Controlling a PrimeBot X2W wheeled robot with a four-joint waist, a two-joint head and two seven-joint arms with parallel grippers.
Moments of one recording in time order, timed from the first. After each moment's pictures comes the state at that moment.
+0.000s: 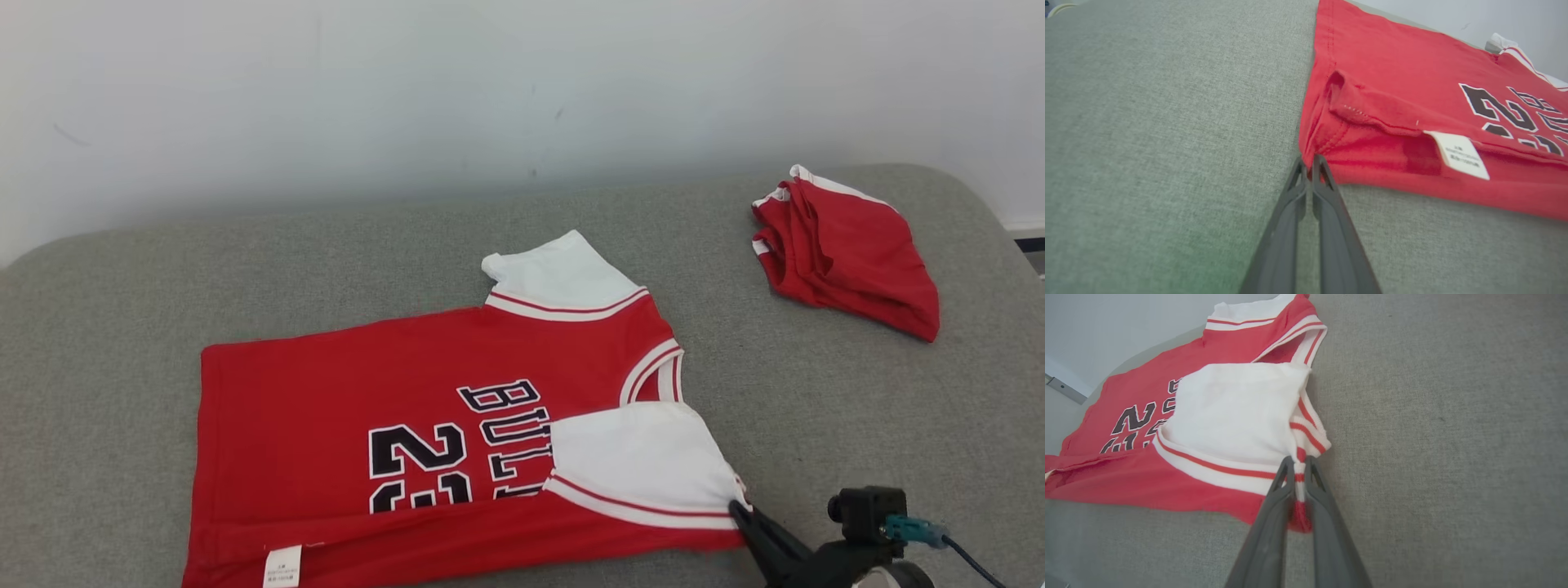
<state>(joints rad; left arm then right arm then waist) -0.12 0.12 0.17 0.57 -0.26 -0.13 -0.26 -0.24 -0.41 0.68 0.42 0.78 0.13 -0.08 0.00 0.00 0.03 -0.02</state>
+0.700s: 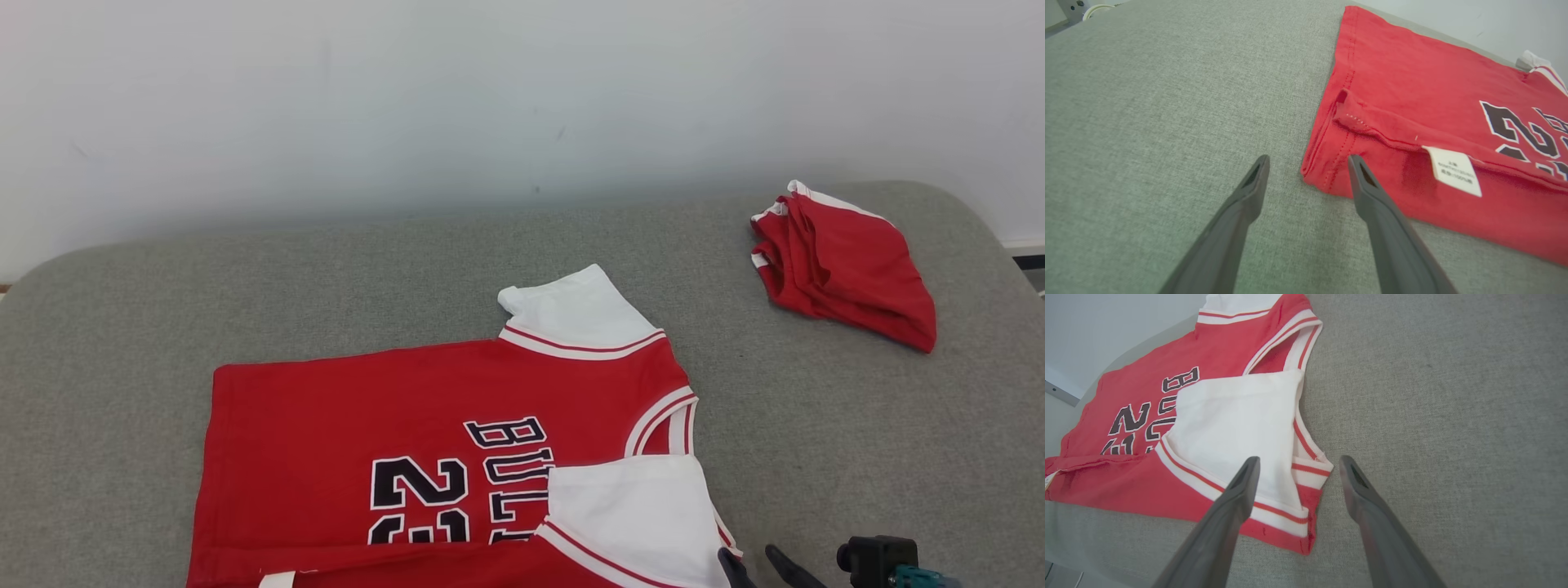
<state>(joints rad) -0.06 0.10 0.22 0.55 -0.24 -0.12 -0.26 0.00 -0.31 0.45 0.22 0.61 0.13 0.08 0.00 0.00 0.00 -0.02</state>
